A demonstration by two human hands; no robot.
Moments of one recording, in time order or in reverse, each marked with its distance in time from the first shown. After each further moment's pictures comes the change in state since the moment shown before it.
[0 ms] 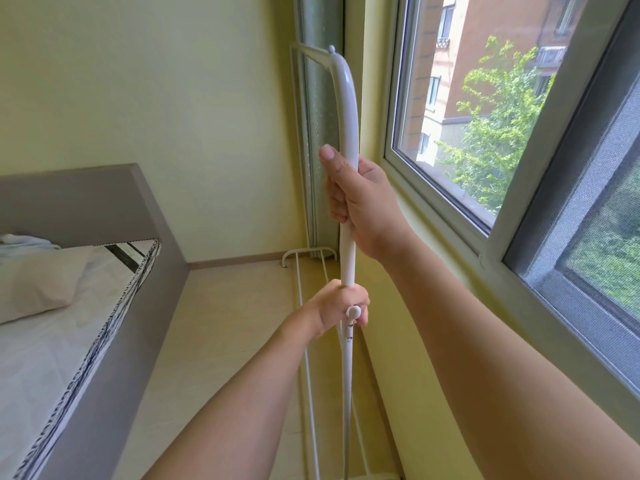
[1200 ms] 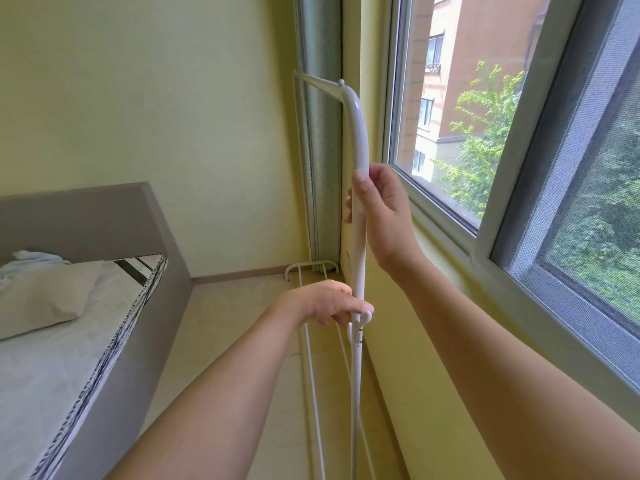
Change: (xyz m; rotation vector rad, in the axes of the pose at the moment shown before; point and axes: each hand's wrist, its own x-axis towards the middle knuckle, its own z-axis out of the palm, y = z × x) left_hand -0.069 0.038 -0.018 0.339 -0.098 -0.226; right_hand -0.058 -0.013 0.011 -0.323 0.242 -0.333
